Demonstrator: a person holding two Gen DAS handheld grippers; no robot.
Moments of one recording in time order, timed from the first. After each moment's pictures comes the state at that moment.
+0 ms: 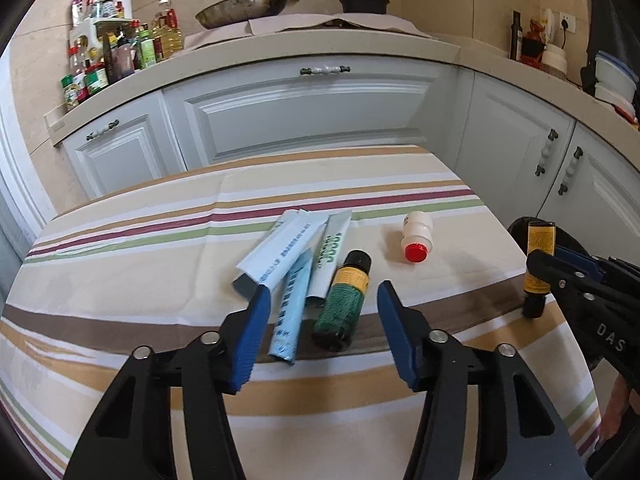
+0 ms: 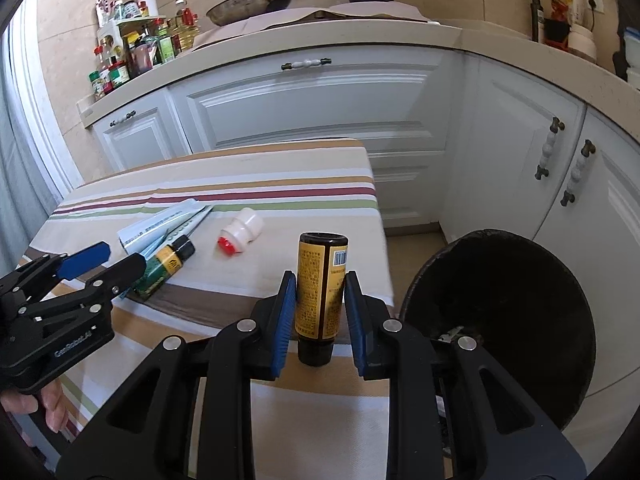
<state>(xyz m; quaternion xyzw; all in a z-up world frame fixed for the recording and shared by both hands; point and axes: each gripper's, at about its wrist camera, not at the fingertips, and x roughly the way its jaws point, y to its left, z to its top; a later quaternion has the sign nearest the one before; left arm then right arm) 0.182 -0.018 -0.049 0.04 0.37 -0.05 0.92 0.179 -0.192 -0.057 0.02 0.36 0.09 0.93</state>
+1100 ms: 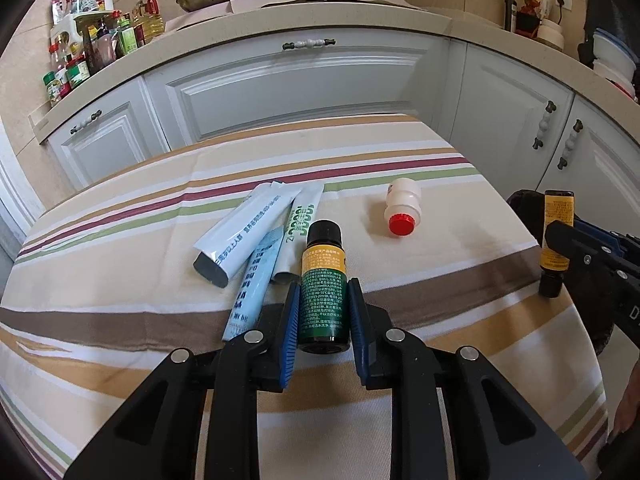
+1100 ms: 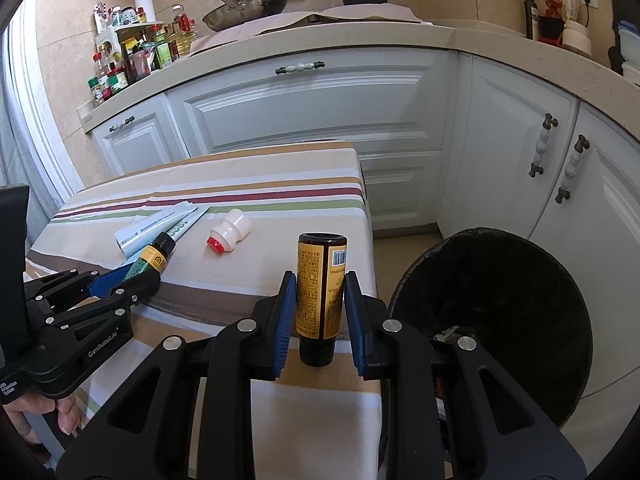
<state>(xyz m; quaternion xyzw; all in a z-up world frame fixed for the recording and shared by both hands) 0.183 -0.030 -0.065 0.05 0.41 -0.06 0.91 0.173 -0.203 -0.054 0.02 0.36 0.09 0.93</state>
